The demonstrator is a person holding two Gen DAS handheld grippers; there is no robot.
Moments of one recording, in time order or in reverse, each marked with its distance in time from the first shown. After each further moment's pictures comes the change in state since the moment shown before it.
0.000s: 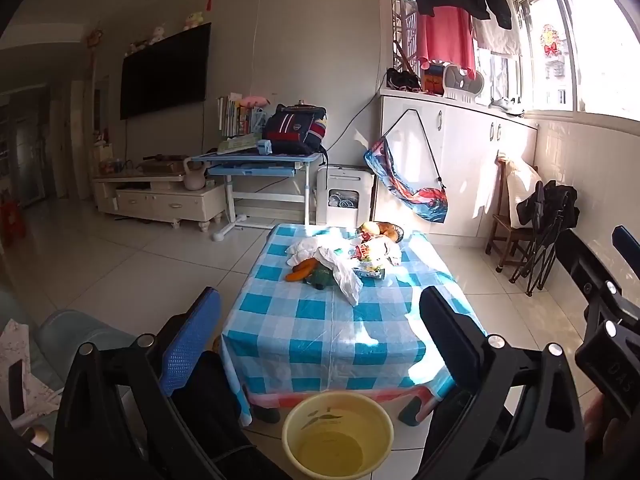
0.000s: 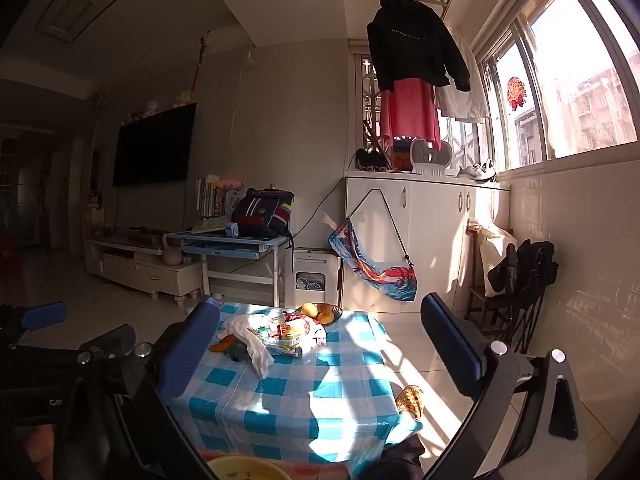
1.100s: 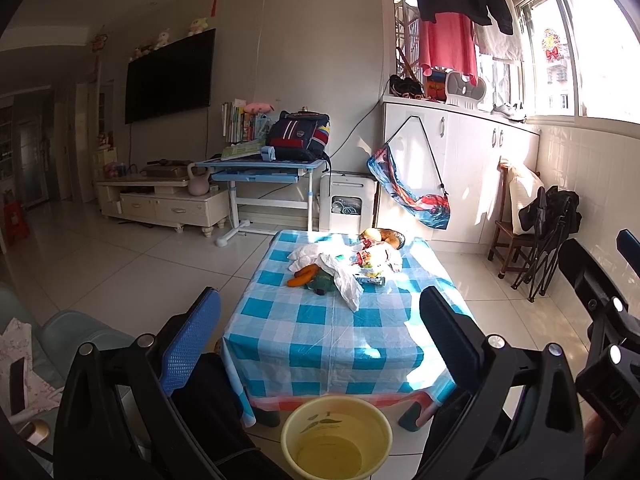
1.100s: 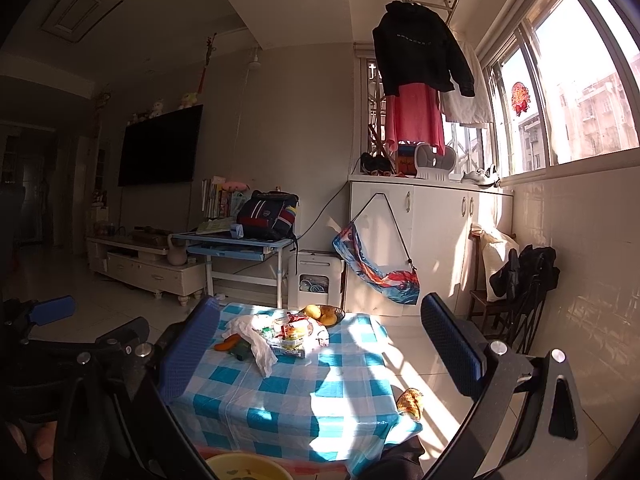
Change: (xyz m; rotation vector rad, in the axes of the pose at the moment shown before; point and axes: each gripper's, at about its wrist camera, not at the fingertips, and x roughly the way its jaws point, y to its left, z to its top) left arm -0.011 0.001 0.008 -0.013 -0.024 0.013; right arm -0.004 0.008 0.007 -0.026 0.018 0.013
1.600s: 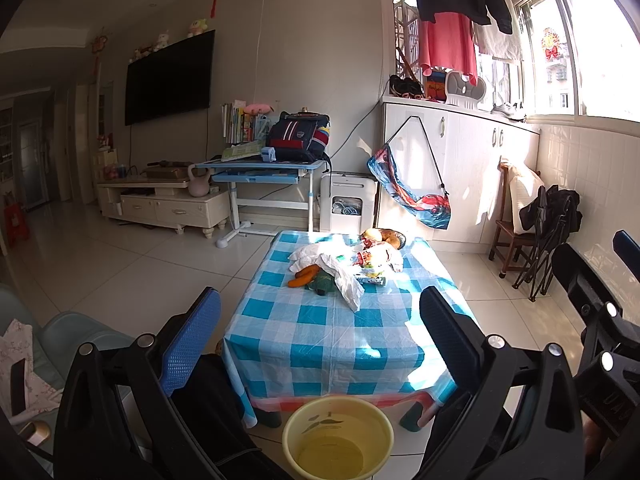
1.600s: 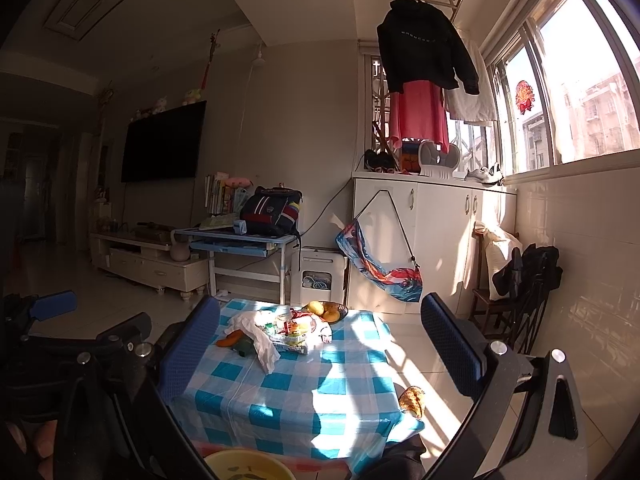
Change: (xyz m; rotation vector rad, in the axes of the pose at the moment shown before) left arm 0.000 -0.002 -0.001 0.001 0.000 0.002; right arm 0.002 -0.001 -0.002 0.004 0.010 0.017
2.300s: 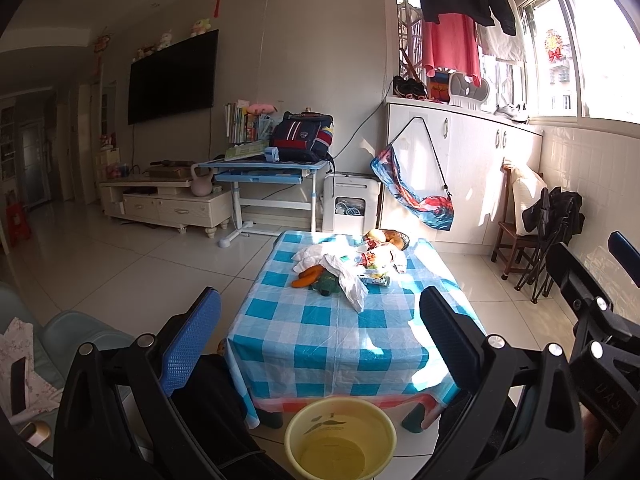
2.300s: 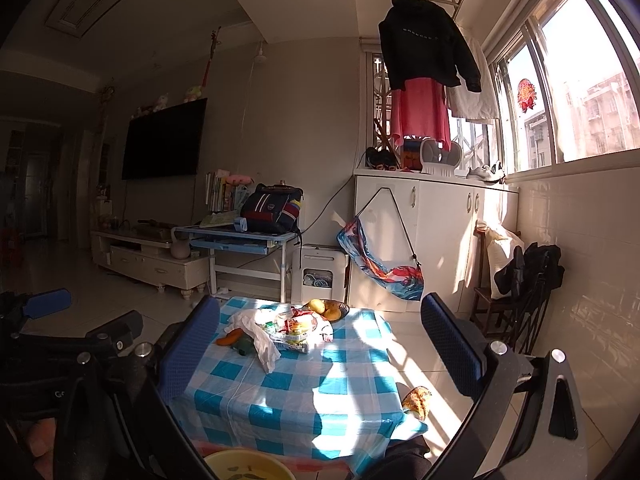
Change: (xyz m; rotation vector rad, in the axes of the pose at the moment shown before) left arm 0.003 0.005 0.000 -0.005 -0.001 0.005; right arm 0.008 0.002 -0.003 -0.009 -0.033 -0.008
